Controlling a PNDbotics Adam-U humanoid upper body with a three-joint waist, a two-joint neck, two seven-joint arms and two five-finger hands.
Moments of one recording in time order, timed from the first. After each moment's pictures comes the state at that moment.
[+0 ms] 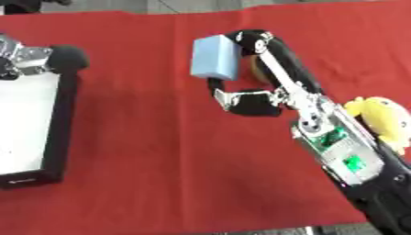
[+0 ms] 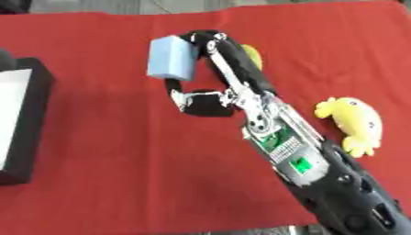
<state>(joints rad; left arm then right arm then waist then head) -0.78 0.75 -0.29 -1.98 0.08 0.36 -0.27 -0.60 -0.40 0.46 -1.90 0.44 0.33 -0.09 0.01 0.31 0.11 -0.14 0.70</state>
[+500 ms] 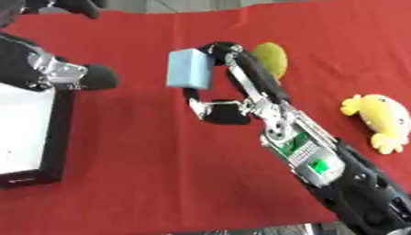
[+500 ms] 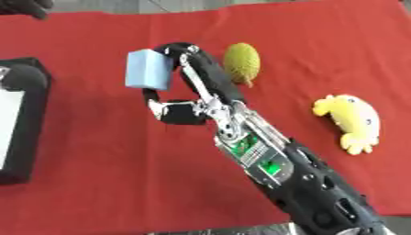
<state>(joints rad) -0.86 0.73 -0.37 -1.97 0.00 0.41 -0.38 -0.63 -0.34 0.53 -1.80 0.47 0.32 -0.14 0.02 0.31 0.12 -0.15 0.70</state>
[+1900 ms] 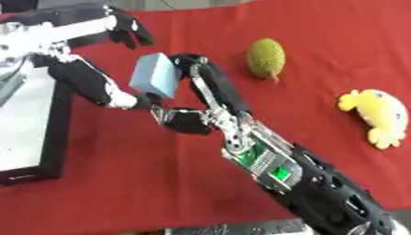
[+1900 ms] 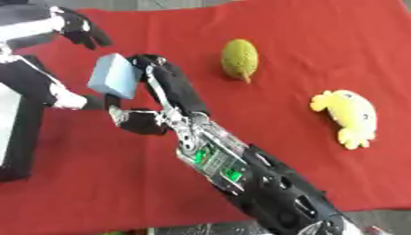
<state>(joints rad) -1.00 0.60 -0.55 -1.71 -0.38 0.30 -0.62 -0.66 -0.24 0.62 -1.74 0.46 0.38 -0.25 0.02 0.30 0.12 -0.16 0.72</state>
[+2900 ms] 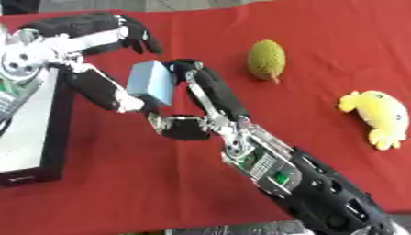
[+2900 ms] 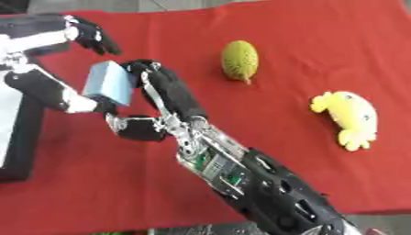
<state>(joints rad) -1.00 0.59 -0.56 -1.71 -0.42 0.26 -0.64 -0.66 -0.24 0.63 -1.73 0.48 0.33 -0.23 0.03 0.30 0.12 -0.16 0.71</state>
